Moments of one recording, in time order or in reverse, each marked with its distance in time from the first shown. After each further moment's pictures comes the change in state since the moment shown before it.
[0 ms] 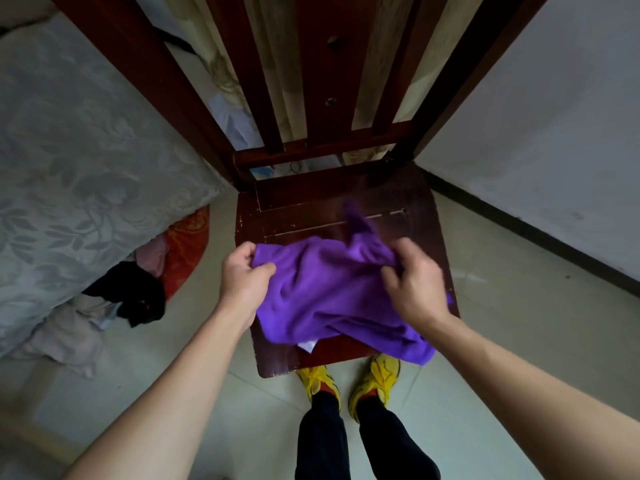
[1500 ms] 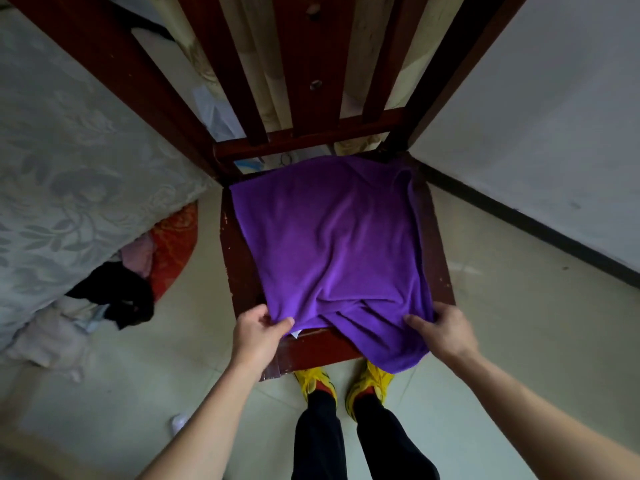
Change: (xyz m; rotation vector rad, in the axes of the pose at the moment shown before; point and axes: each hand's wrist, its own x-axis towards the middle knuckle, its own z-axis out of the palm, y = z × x) left_hand -0.026 -0.096 0.007 0.204 -0.098 -0.131; right_hand -0.045 0.099 0.008 0.014 -0.289 0.659
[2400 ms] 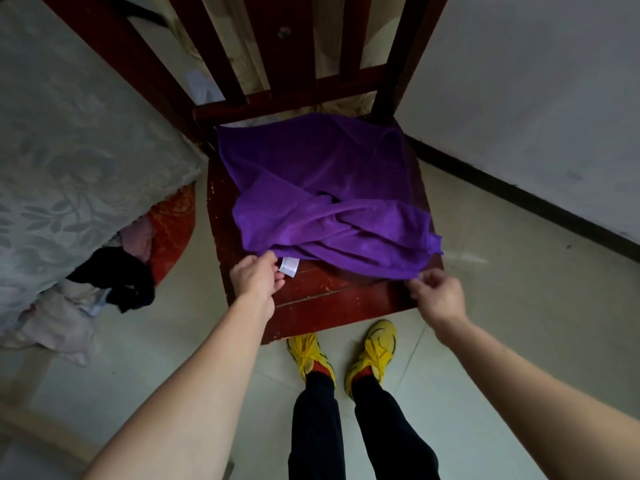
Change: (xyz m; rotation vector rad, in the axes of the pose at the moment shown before) left_hand 0.012 0.034 0.042 -0.437 0.284 -0.241; right_hand -0.002 0.020 0.008 0.381 0.094 0.041
